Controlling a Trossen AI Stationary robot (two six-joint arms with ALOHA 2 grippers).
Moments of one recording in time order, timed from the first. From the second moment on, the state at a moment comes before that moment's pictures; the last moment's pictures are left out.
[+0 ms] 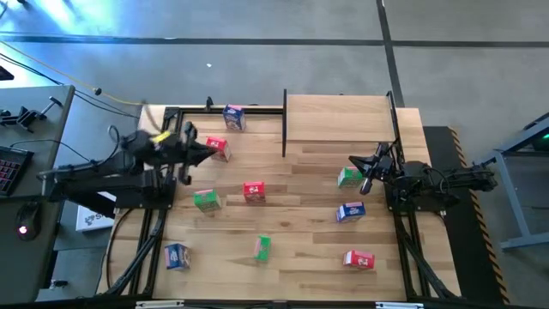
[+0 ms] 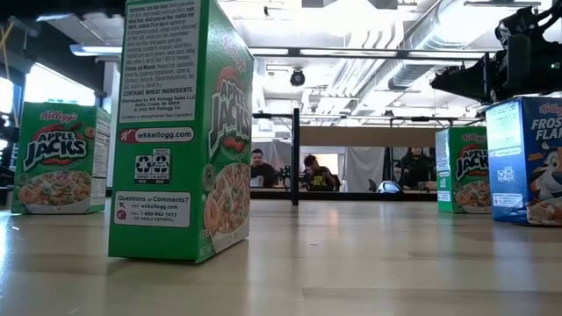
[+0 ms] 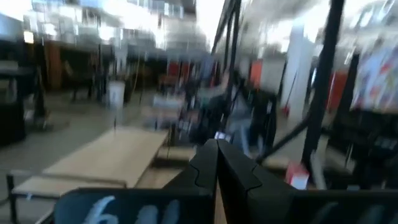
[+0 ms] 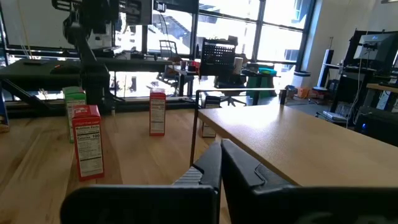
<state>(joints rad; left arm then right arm) 0.25 0.52 0.46 0.18 0.20 -0.07 0.12 0.01 0.01 0.07 0.55 -0.13</state>
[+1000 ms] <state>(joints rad) 0.03 1.49 1.16 -0.73 0.06 -0.05 0.12 0.01 0.01 0.07 0.55 -0.13</state>
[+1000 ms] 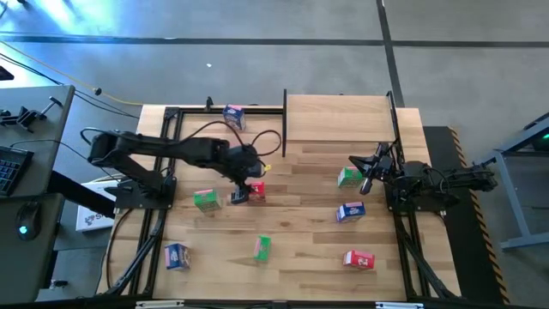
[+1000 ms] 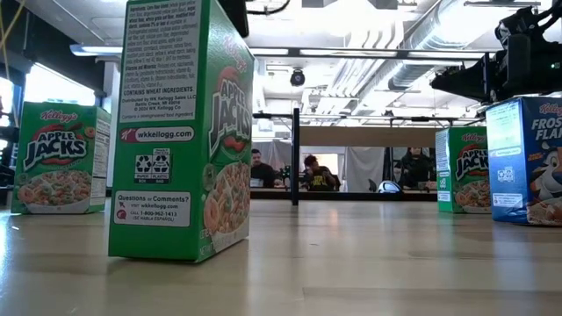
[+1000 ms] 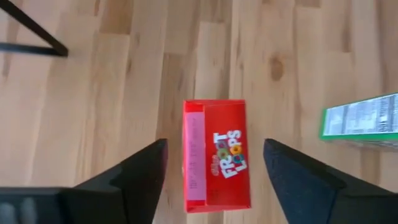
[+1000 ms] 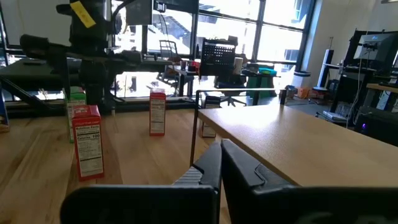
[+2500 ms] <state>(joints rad) -0.01 1.53 1.18 -0.79 0.01 -0.01 0.12 0.01 0.01 0.07 0.55 -0.13</state>
